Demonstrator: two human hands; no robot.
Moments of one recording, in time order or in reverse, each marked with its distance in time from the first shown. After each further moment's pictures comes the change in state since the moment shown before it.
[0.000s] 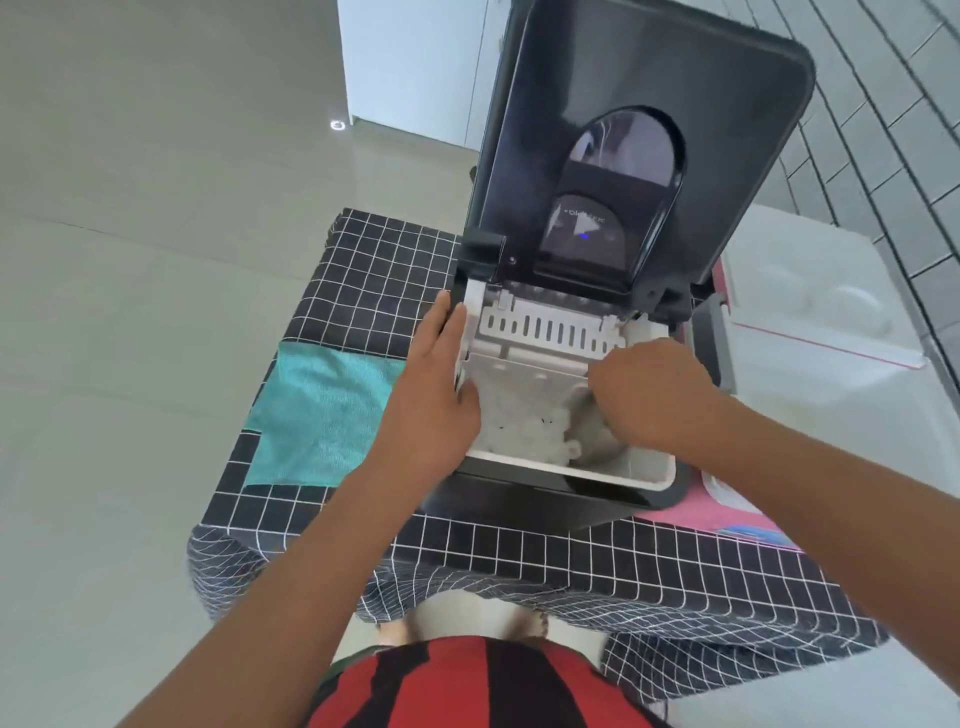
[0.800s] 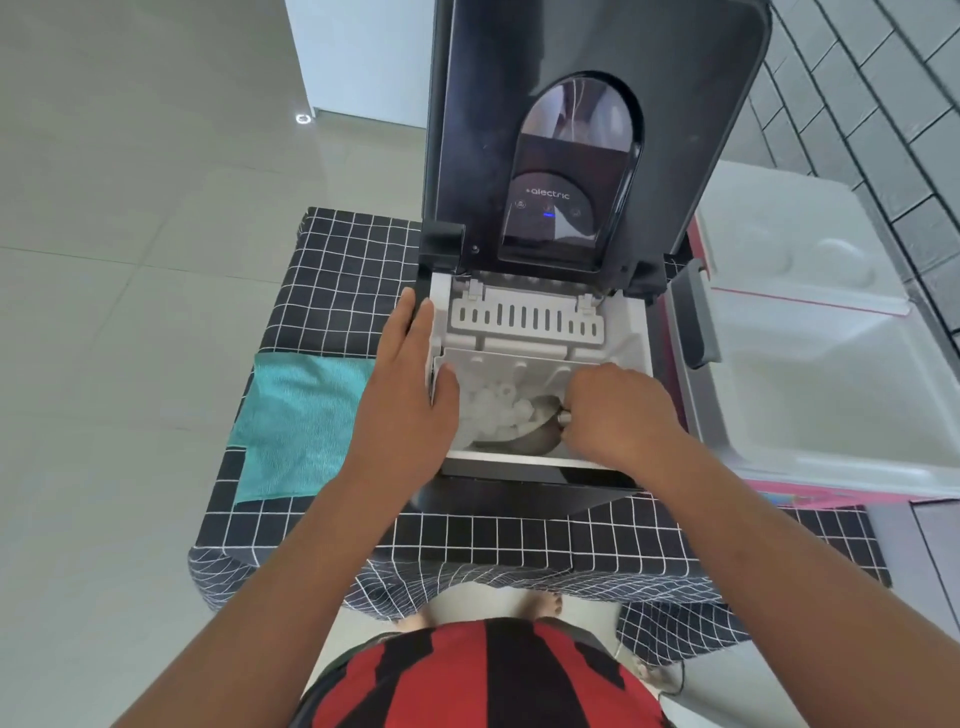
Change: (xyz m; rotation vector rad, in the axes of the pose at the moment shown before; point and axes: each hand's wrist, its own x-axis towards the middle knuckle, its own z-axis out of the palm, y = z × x) left_hand 0.000 0.004 -0.003 0.083 0.012 0.028; right_hand -0.002 -0.028 0.038 0.568 0.014 0.281
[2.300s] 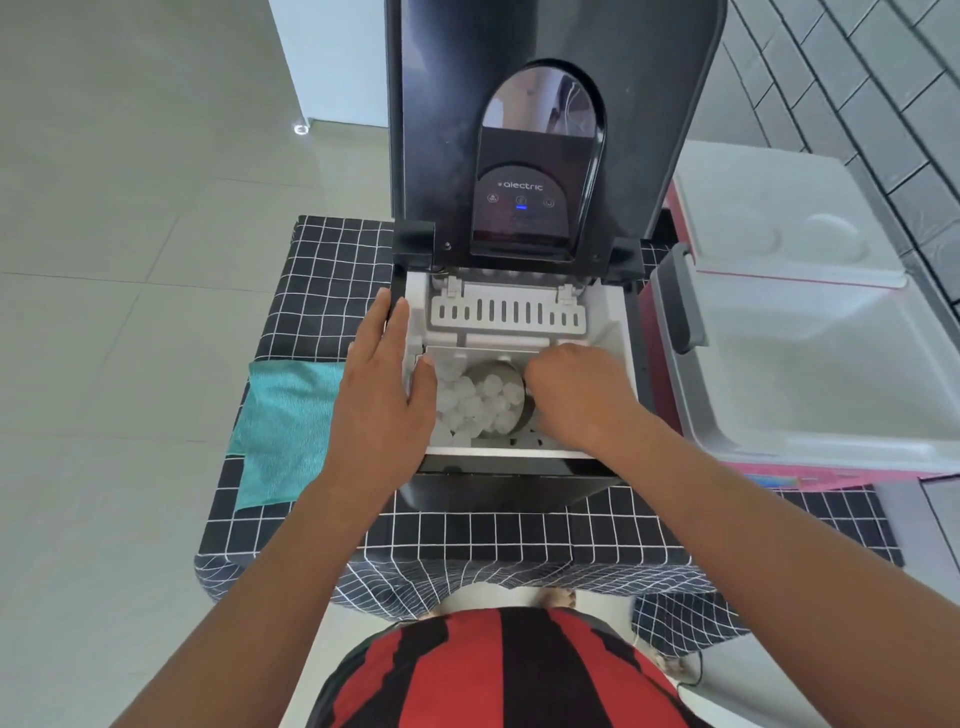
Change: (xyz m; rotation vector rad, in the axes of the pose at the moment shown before) left_hand -0.001 0.002 0.001 0.099 0.045 -0.007; right_hand 0.012 -0.002 0.007 -0.104 0.174 -0.247
